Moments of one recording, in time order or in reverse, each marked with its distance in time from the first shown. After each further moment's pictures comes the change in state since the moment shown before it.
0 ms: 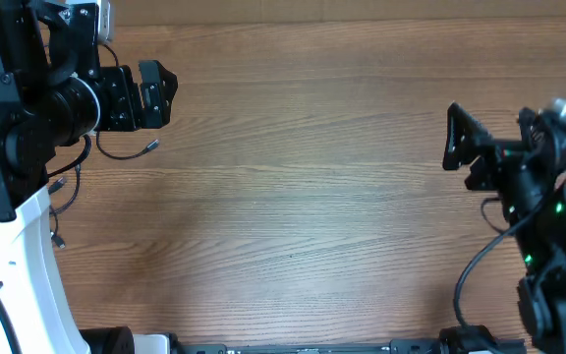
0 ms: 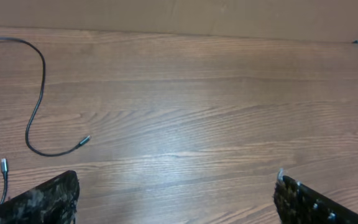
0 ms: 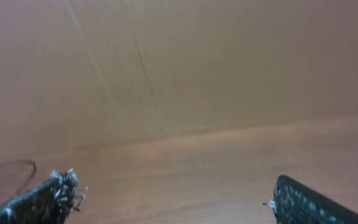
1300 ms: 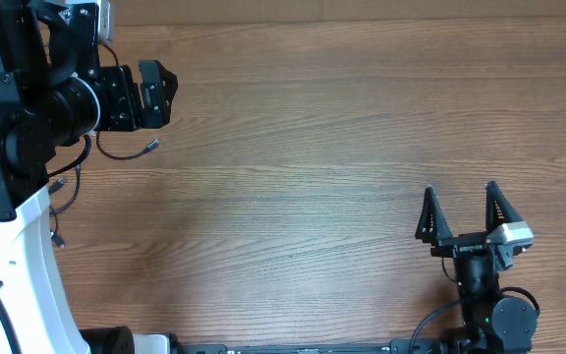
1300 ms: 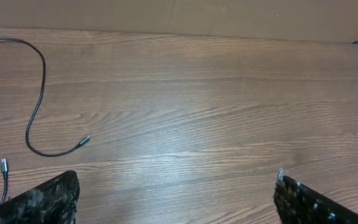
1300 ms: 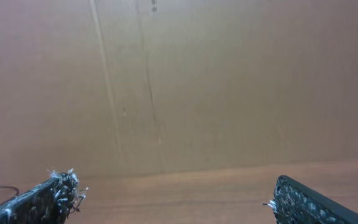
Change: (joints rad) left arm 0.000 0.000 0.000 0.000 0.000 0.000; right arm -0.001 -0.737 -0.989 0.640 0.000 -0.055
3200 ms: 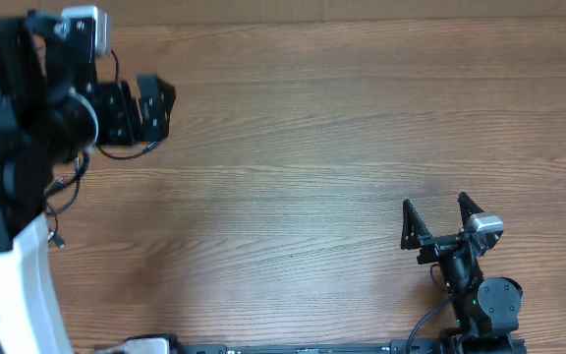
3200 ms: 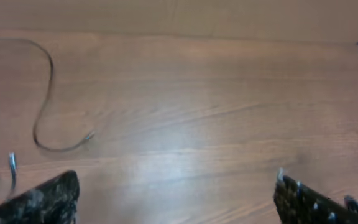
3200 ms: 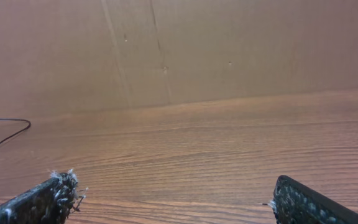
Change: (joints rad) left arm 0.000 -0.118 -0.126 0.051 -0.019 0.002; right arm 0.000 -0.002 -0.039 -0.221 -0.079 0.000
